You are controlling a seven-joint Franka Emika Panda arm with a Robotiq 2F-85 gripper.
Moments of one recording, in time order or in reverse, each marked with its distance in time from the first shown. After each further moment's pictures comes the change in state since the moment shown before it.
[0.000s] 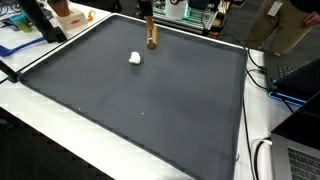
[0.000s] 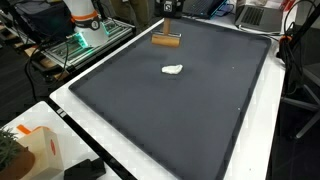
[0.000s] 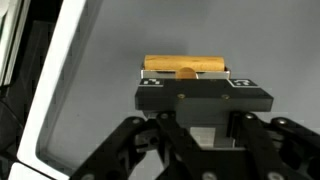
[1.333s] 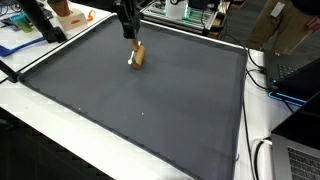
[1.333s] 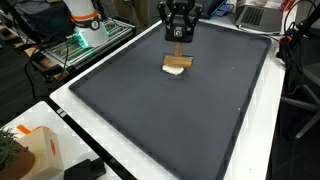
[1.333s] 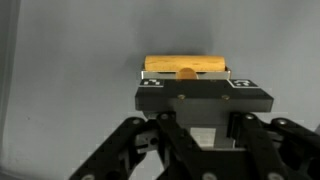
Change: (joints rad) arm 0.011 0.150 -0.068 0.004 -0.019 0.265 0.053
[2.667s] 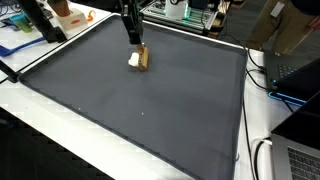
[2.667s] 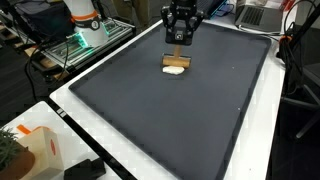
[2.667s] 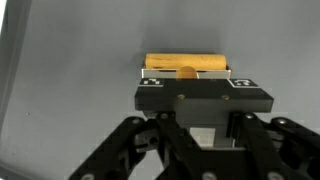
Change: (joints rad) arm 0.054 0.067 -0.030 0.055 -0.004 -0.071 -0.063
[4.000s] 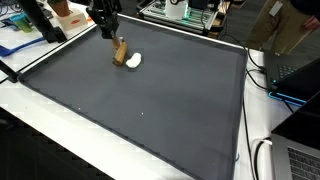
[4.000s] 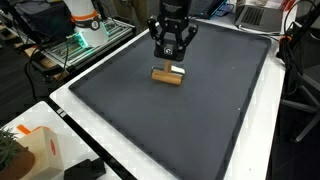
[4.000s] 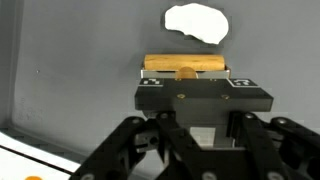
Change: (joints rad) arm -0.058 0.060 -0.097 0.103 -0.046 -0.052 -0.042
